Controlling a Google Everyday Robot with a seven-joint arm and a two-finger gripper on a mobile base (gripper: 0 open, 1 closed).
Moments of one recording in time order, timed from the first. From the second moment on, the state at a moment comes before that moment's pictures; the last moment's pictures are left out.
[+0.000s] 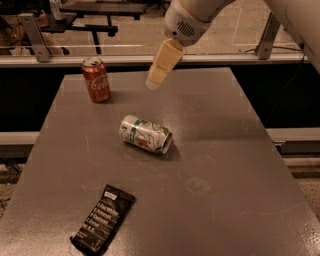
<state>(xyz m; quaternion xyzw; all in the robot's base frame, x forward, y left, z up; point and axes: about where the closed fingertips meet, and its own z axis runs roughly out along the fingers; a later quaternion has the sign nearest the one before) 0.612 -0.010 0.975 -0.62 0.73 0.09 0.27</state>
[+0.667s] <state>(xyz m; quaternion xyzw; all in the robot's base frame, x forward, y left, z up) 0.649 0.066 0.951 -0.63 0.72 0.12 0.27</state>
